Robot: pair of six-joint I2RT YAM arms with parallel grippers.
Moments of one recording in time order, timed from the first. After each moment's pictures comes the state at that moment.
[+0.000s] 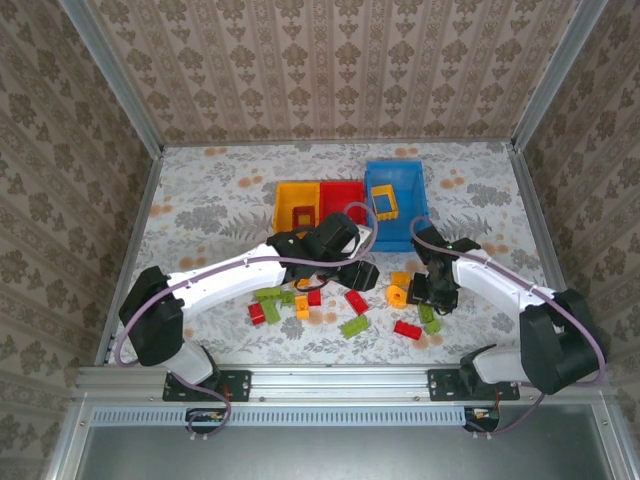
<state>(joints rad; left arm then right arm) -1.03 1.57 1.20 -0.52 0.21 -0.46 0.35 1.35 0.76 -0.95 -0.03 0.65</state>
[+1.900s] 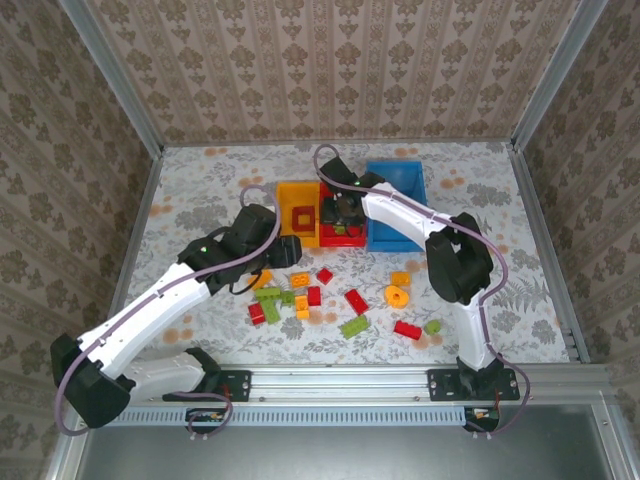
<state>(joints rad) -0.77 1.13 1.03 -0.76 -0.08 -0.65 0.61 2.08 1.76 -0.78 0.08 0.63</state>
